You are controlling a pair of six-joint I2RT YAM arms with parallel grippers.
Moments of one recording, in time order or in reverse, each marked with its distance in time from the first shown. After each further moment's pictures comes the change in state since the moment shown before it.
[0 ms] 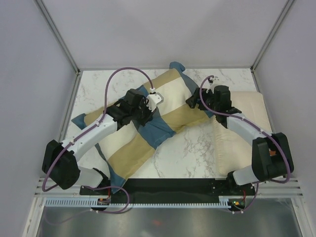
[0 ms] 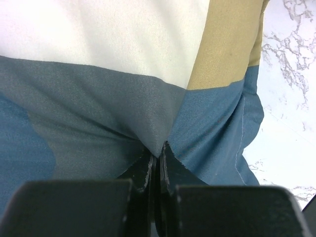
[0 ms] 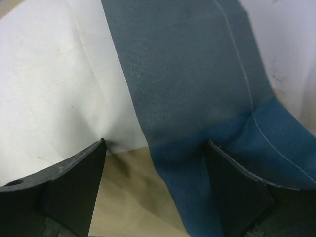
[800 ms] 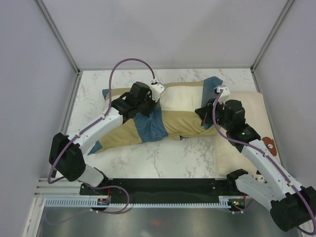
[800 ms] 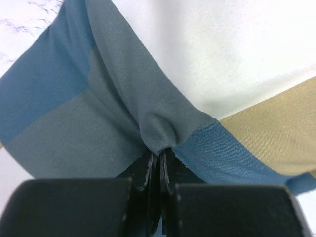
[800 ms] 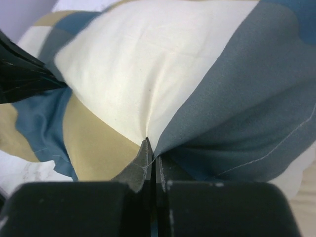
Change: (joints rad) left arm -0.015 0.096 0.148 0.002 -0.201 -0.089; right arm 0.122 -0.488 -0.091 -0.274 0.019 -0.070
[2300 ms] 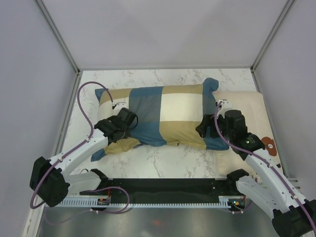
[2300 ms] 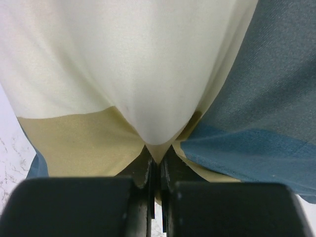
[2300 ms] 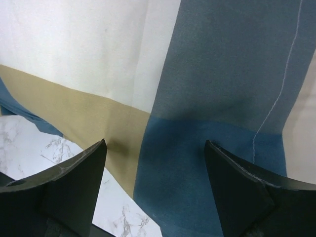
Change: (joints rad) left arm 0.011 -0.315 -0.380 -0.306 -0.495 -0.782; right arm -0.002 -0.126 -0.082 -0.319 0.072 -0.013
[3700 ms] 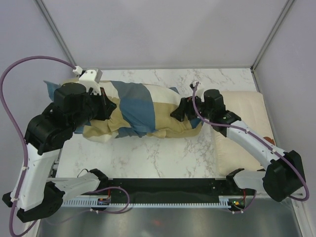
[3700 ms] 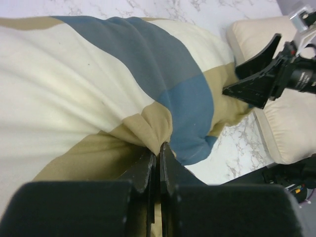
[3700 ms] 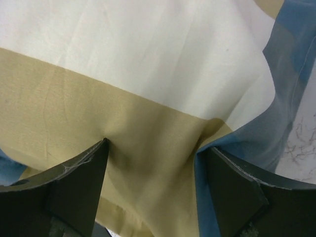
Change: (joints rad) left arm 0.010 -0.135 0.887 -0.425 0.324 0.258; right arm 0.119 0.456 0.232 0.373 -0.264 0.051
